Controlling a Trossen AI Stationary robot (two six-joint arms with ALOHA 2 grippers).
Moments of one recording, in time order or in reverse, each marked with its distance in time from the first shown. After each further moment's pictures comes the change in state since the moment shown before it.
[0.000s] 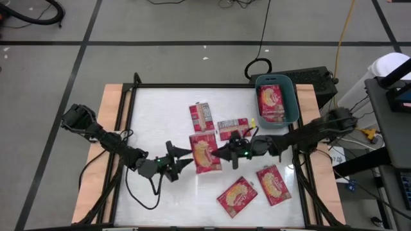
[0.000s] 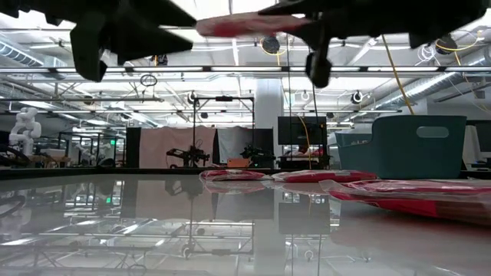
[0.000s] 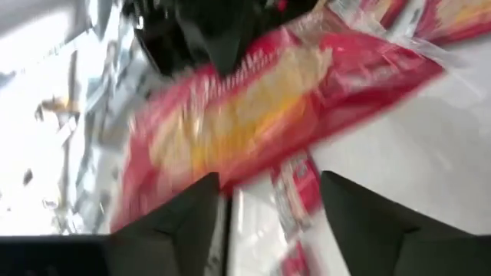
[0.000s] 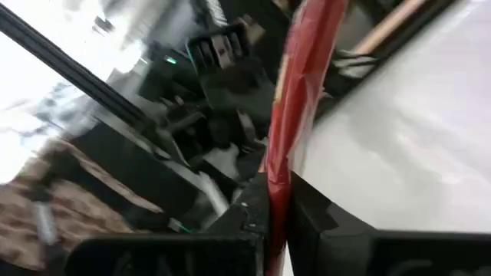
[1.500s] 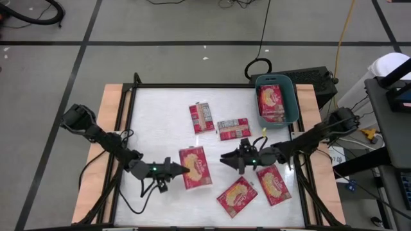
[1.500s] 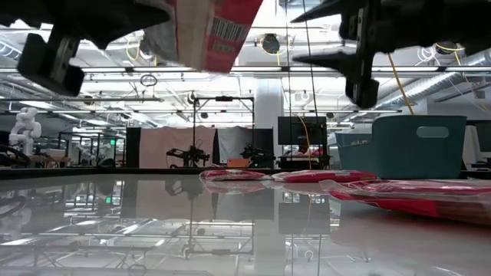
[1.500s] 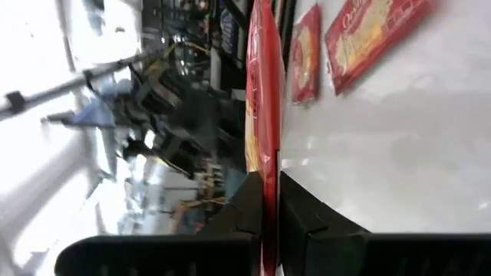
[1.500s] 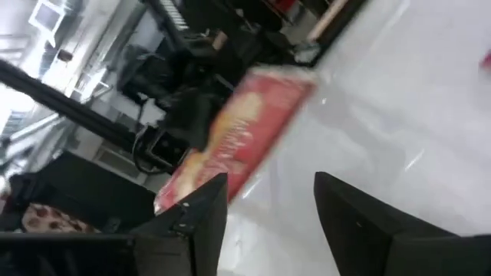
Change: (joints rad) left arm -0.073 -0.003 -0.105 0.185 0.244 0.511; right arm 0.157 -0.024 -0.133 0.019 0.278 0.177
